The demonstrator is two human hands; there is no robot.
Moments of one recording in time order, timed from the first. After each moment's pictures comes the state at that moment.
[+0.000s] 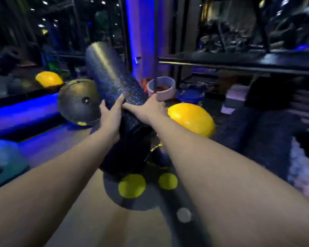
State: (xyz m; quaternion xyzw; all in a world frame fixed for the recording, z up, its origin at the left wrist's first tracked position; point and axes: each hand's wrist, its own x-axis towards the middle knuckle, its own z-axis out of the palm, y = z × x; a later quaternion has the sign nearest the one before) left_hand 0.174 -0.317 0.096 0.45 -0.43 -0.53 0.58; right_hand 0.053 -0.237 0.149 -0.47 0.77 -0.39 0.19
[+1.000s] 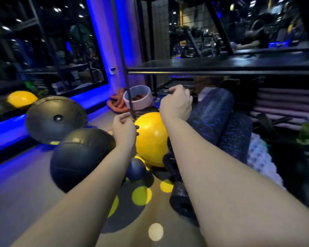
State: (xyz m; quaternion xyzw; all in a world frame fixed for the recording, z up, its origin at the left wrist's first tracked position) left_hand -0.013 -0.234 0.110 0.45 -0.47 -0.47 0.60; right_hand -0.136 -0.200 0.165 -0.34 0.74 -0.58 -0.04
